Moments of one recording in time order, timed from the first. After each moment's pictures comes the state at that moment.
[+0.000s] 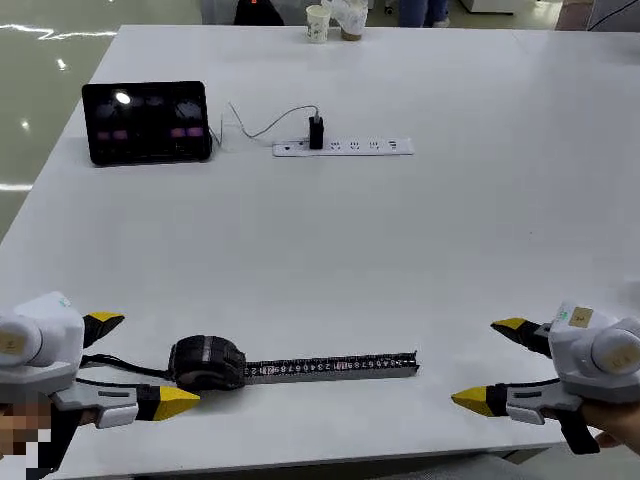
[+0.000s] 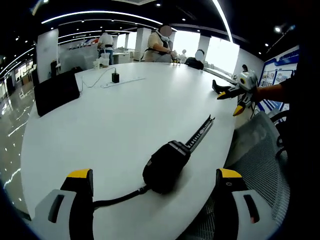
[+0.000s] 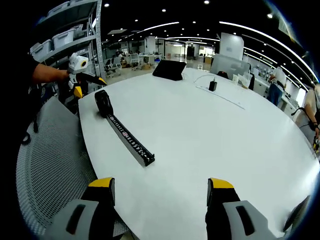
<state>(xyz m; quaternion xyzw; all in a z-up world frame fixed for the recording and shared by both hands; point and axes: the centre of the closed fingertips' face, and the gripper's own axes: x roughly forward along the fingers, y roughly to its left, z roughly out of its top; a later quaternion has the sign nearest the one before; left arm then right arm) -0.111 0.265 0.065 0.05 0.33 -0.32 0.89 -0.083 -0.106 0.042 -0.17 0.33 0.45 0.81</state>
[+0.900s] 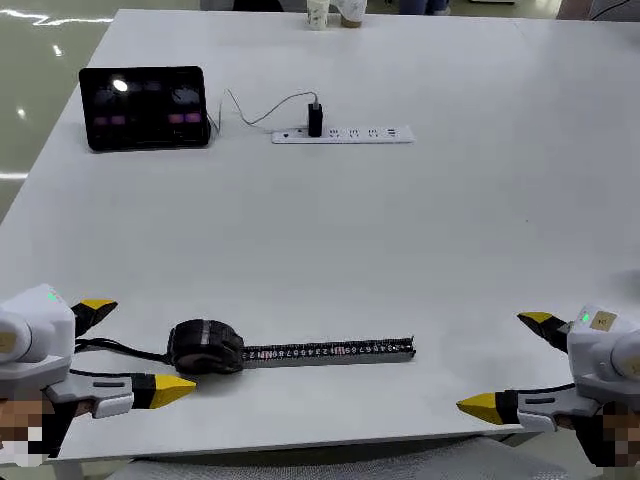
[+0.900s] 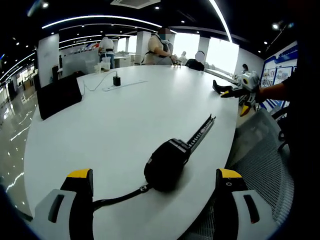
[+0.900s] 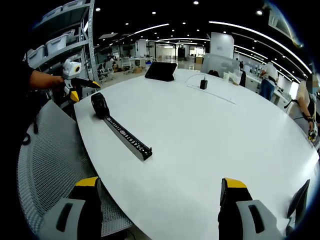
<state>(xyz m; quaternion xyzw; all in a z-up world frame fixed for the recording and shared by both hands) -0.111 0.271 0.064 0.07 0.32 -0.32 0.89 -0.091 -0.116 0.045 -0.15 0.33 0.42 0.83</state>
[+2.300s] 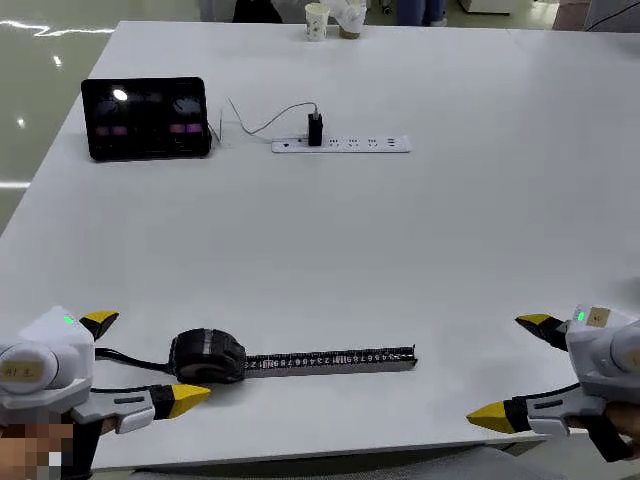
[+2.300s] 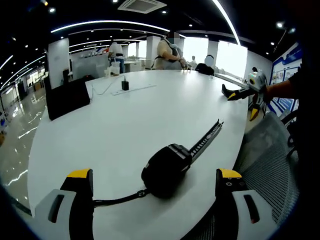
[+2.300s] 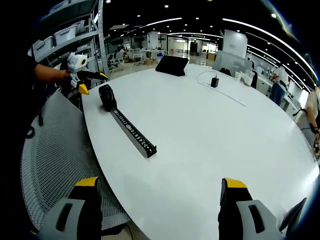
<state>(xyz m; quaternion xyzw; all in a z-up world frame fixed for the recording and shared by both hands) -0.109 0.257 0.065 0.06 0.30 -0.27 0.91 -0.089 -0.110 0.047 -0.19 0.35 0.46 0.80</state>
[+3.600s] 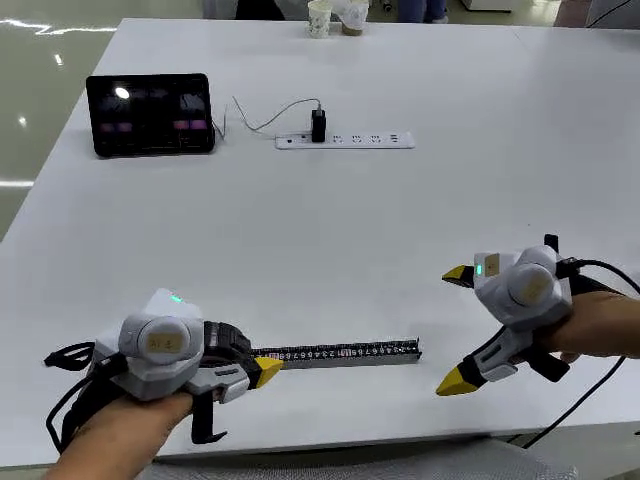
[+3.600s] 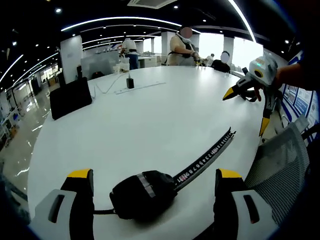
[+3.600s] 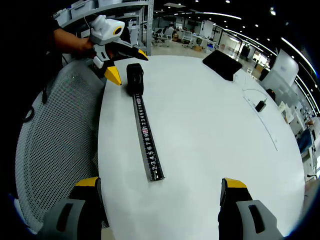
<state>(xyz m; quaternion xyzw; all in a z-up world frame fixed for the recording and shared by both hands) -0.079 0.206 0.055 0.07 0.31 -0.18 0.93 -0.067 -0.042 0.039 -0.34 0.34 0.58 0.66</state>
